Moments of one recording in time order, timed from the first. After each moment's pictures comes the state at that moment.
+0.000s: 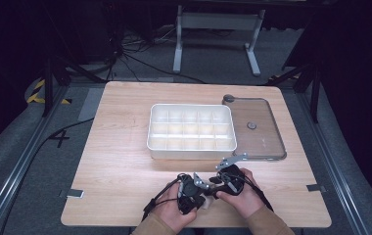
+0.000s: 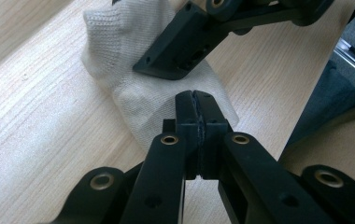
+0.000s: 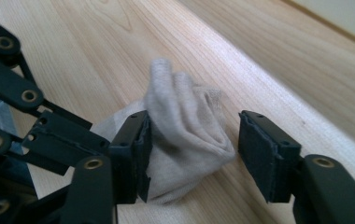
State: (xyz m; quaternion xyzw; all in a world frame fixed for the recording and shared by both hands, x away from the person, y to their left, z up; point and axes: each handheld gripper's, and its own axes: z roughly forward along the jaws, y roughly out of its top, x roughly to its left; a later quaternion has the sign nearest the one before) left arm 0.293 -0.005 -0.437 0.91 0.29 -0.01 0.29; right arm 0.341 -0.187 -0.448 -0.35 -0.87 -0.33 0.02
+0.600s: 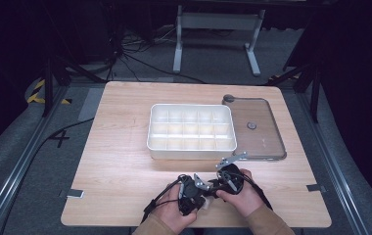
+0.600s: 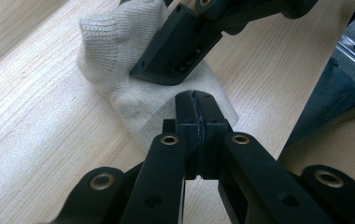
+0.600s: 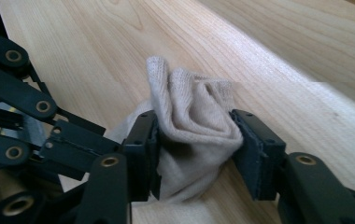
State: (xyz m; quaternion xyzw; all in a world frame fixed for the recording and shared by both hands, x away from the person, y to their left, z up) left arm 0.291 -0.006 -0.438 0.91 0.30 -0.01 0.29; right arm 0.344 -0.187 -0.453 -0.36 -0.86 -0.35 0.06
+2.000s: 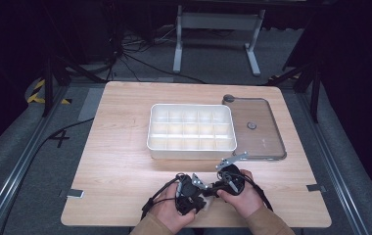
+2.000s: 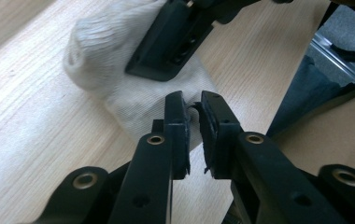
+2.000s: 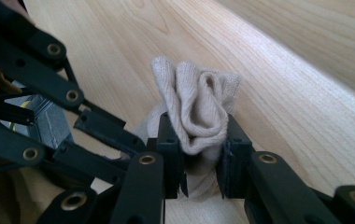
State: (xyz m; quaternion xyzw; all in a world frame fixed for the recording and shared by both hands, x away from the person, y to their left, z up) left arm 0.293 0.005 -0.427 0.91 0.28 -0.04 0.30; right arm 0.336 -0.185 -0.440 -0.35 -0.87 -0.35 0.07
